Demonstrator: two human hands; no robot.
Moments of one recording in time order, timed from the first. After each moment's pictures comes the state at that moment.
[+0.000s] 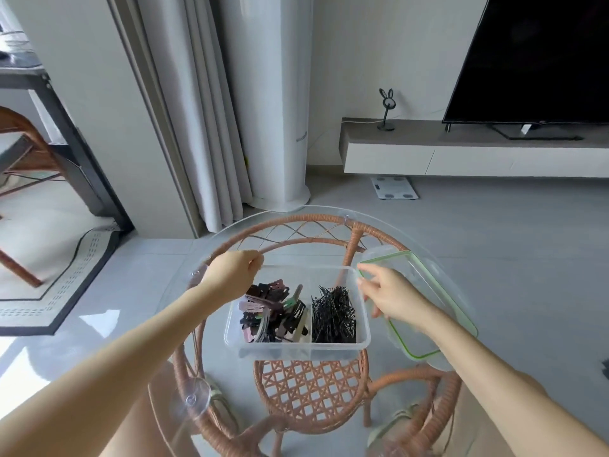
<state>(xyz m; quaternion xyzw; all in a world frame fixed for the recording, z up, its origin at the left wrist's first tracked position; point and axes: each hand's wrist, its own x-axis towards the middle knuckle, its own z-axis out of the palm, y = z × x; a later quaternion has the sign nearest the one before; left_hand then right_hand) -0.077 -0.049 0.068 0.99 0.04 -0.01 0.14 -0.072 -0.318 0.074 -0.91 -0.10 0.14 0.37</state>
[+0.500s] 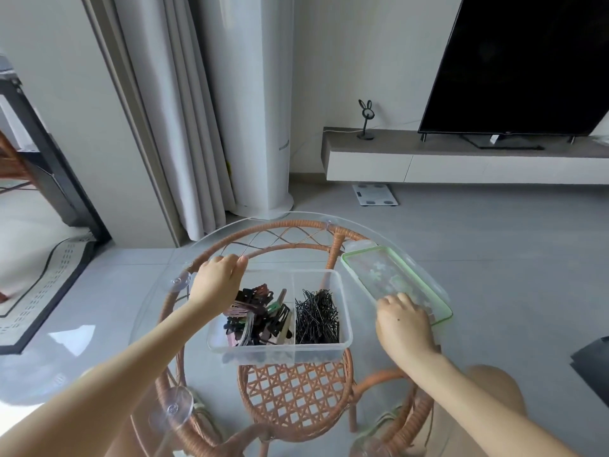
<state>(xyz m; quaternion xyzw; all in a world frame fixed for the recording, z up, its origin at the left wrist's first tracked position) -0.084 -0.053 0.049 0.97 0.07 0.09 0.22 -0.110 -0.351 0.036 -0.99 -0.12 -0.10 -0.06</state>
